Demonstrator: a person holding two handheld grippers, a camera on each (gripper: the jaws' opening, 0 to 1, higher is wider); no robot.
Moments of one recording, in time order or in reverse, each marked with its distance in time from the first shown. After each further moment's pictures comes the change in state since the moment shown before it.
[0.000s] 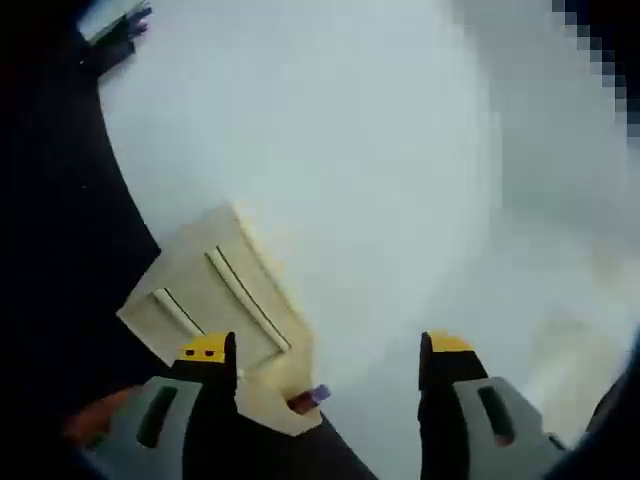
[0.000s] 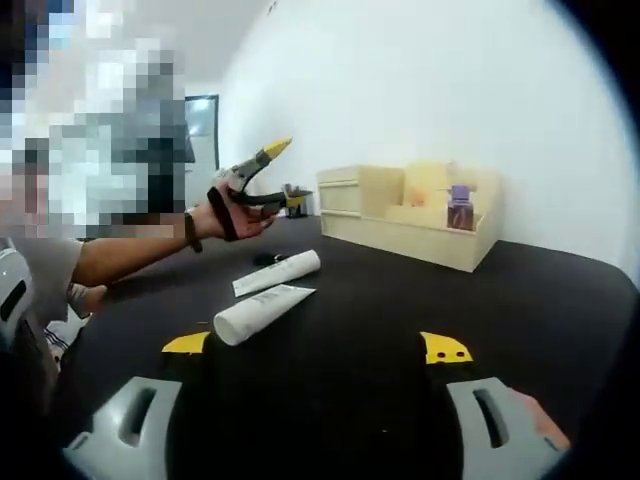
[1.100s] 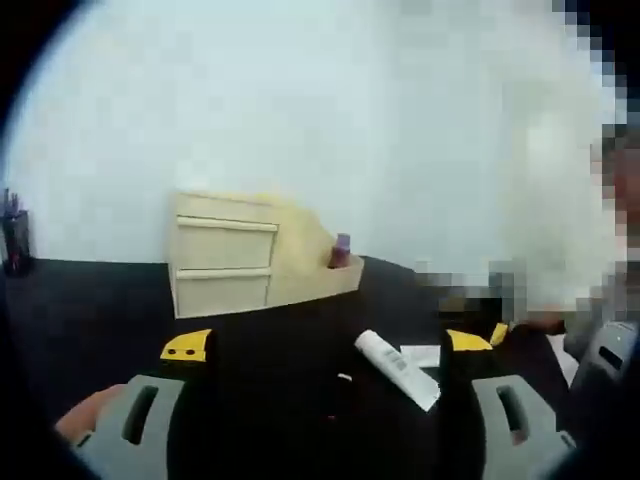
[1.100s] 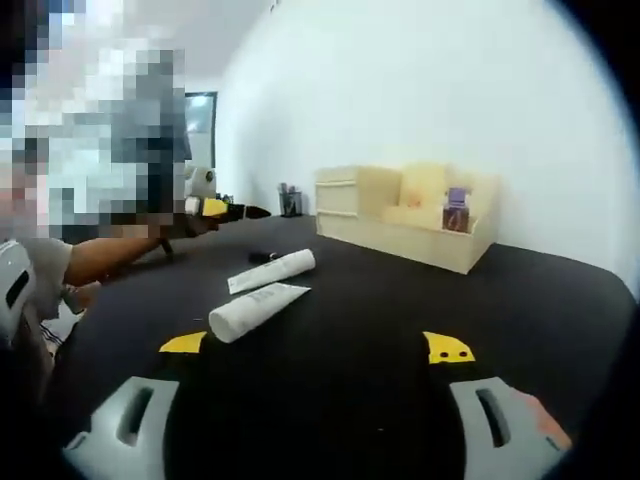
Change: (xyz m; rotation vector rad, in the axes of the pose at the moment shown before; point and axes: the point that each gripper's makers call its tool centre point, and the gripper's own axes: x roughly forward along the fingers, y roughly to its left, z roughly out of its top) left arm -0.089 0.014 -0.052 0.778 0.586 -0.052; right arm 0.000 -0.002 -0.001 -0.020 0.001 -0.024
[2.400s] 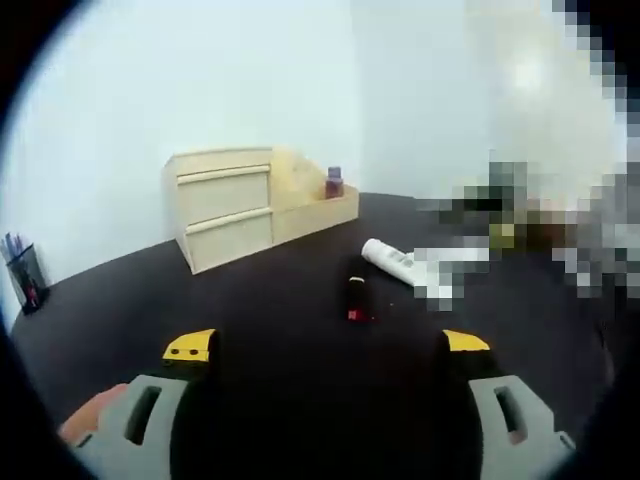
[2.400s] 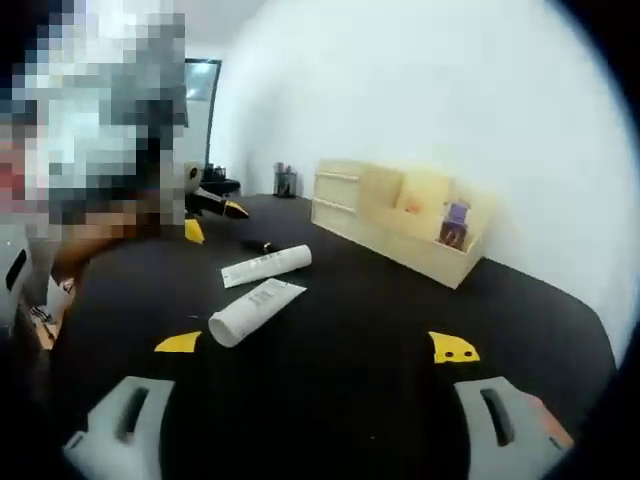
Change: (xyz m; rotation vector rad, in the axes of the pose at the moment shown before) left arm -0.045 0.008 -0.064 0.248 0.237 0.007; right arm -0.004 0.002 0.016 -0.111 0.074 -0.058
